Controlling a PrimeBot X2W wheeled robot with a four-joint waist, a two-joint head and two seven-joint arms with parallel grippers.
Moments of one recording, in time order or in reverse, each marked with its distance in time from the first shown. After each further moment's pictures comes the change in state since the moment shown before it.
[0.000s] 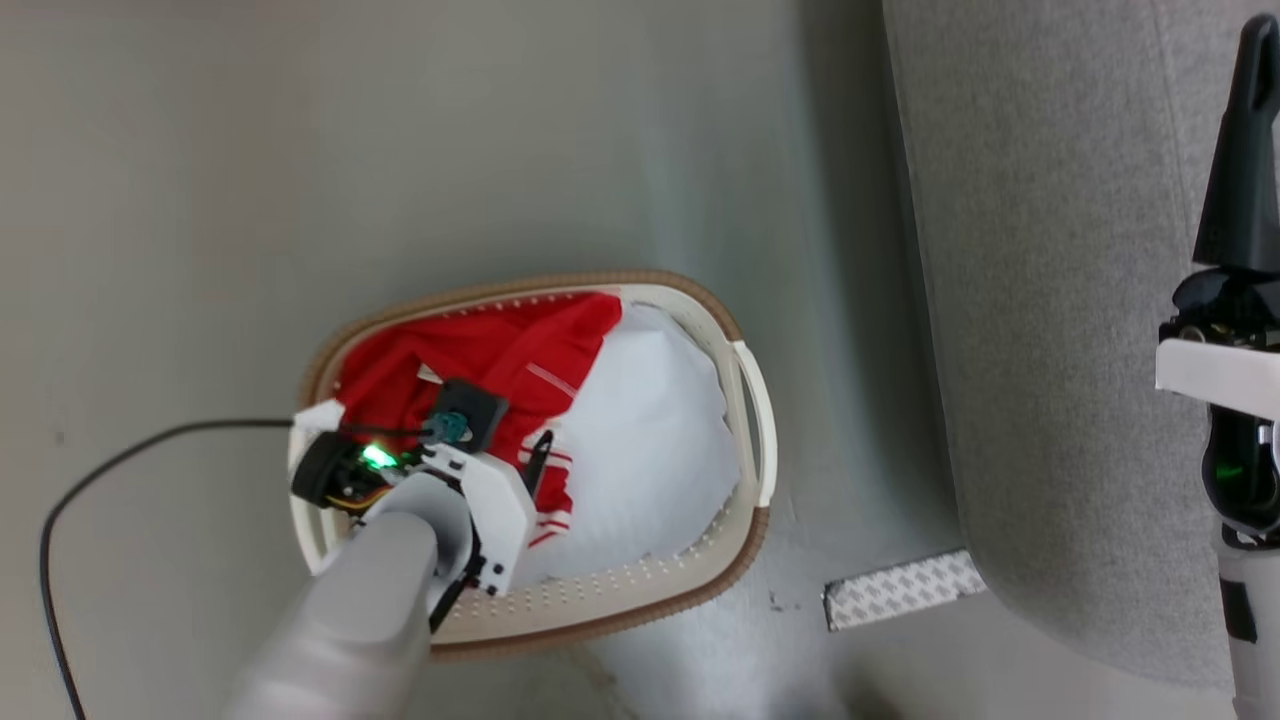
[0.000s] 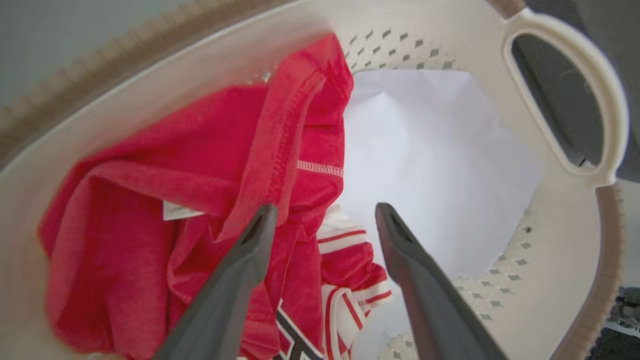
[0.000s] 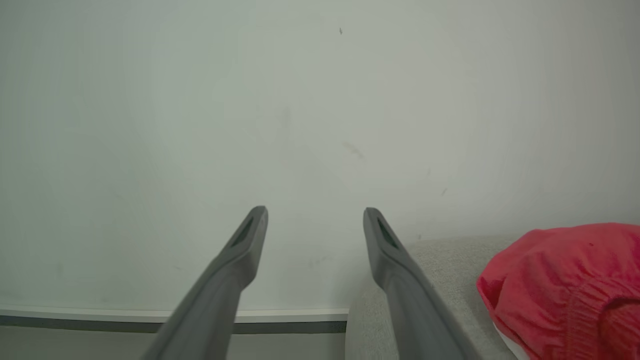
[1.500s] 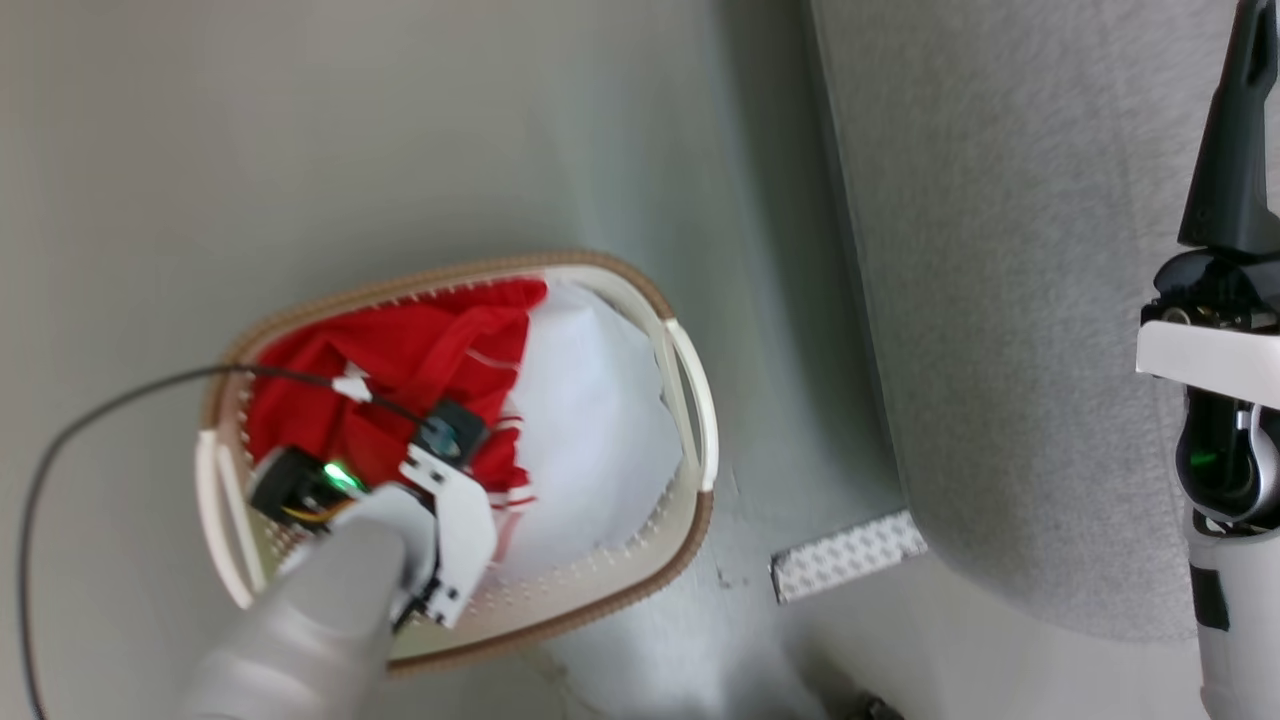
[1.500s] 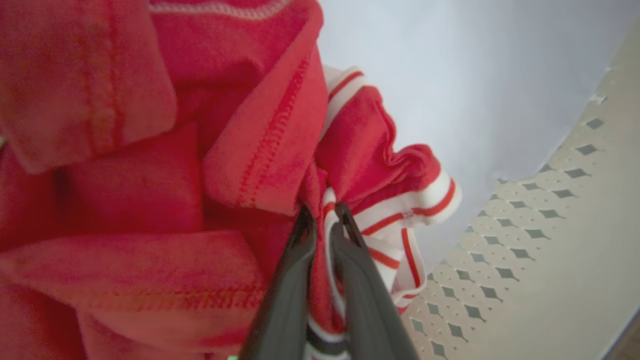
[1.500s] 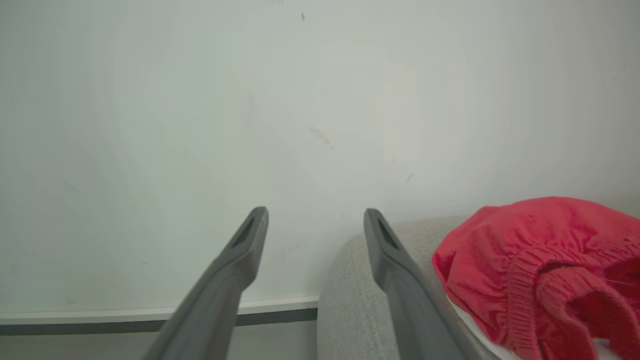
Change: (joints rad) left arm -0.107 0.066 -0.353 0.190 -0.181 -0.002 0.168; right arm -0.033 0.066 -0.016 0.011 0.008 0.000 0.000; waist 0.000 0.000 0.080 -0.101
